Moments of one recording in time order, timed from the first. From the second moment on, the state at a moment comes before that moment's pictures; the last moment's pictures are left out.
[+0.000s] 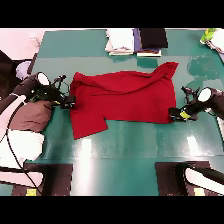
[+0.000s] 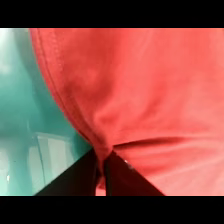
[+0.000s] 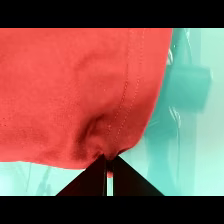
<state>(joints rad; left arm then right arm) -0.08 -1.54 1.15 1.23 -1.15 -1.53 -0.11 -1.19 0.81 -1.41 1.17 1.67</state>
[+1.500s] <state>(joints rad) -0.08 -0.99 1.94 1.36 -1.23 -1.51 -0.27 -0.99 1.95 -1.41 1.43 1.54</state>
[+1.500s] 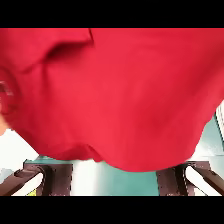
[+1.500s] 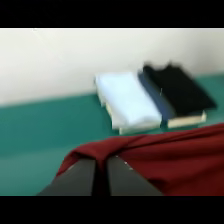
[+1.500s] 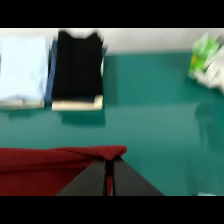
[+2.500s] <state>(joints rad) -0.01 -1.64 1.68 1.30 -1.32 -1.43 -0.11 -1.62 1.78 -1.48 1.41 1.53</state>
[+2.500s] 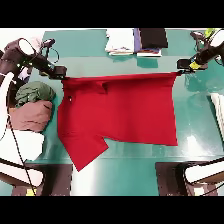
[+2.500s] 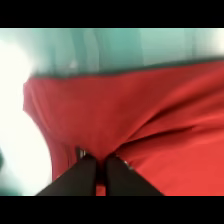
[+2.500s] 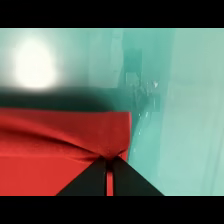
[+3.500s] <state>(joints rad) 0.01 -1.62 1.41 1.27 -1.40 -1.46 -0.06 -1.42 1.23 -1.49 1.26 1.57</state>
